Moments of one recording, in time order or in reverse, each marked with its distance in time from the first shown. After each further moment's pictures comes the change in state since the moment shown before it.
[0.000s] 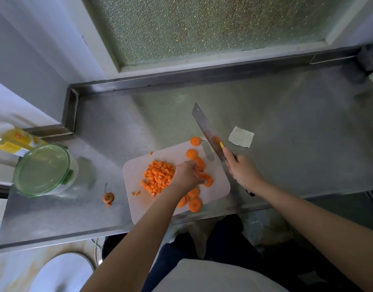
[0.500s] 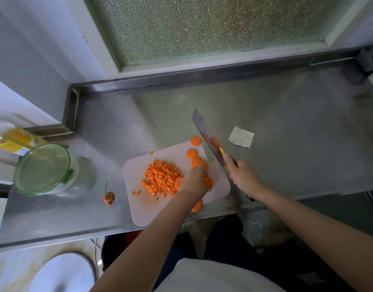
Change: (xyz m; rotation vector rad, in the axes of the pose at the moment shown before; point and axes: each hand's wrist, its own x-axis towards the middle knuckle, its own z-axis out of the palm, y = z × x) left_hand -0.006 0.008 0.026 0.201 -0.047 -0.008; right_hand -0.010 0.007 0.006 -0.030 0.015 -0.006
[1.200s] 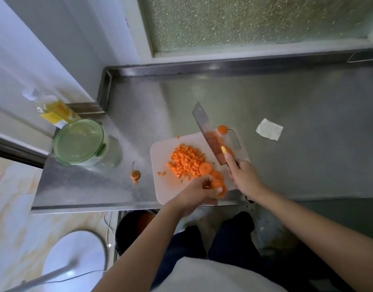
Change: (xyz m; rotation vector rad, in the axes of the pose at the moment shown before) left_hand -0.072 -0.069 0.006 -1.073 -0.263 0.001; right_hand -0.039 -0.034 0.057 0.059 -0.032 -0.075
